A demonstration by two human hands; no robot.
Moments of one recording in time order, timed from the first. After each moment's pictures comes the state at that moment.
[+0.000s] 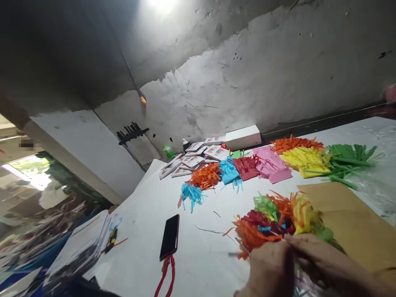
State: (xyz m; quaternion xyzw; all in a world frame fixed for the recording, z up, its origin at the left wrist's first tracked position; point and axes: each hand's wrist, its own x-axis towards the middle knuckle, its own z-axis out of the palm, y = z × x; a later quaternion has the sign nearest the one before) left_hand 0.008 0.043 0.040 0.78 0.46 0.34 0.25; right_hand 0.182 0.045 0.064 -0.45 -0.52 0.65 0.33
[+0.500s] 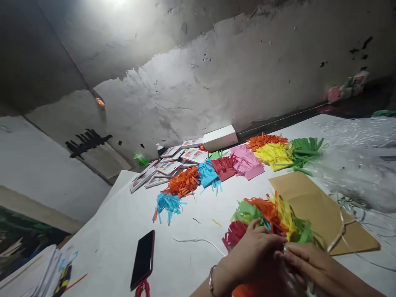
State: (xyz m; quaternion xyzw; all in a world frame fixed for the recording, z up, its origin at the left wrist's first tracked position) left_hand 0.016 0.073 0.099 0.94 0.20 0.20 0.20; right_hand 0.227 0.004 0.070 -0.46 -0.66 0.50 0.32
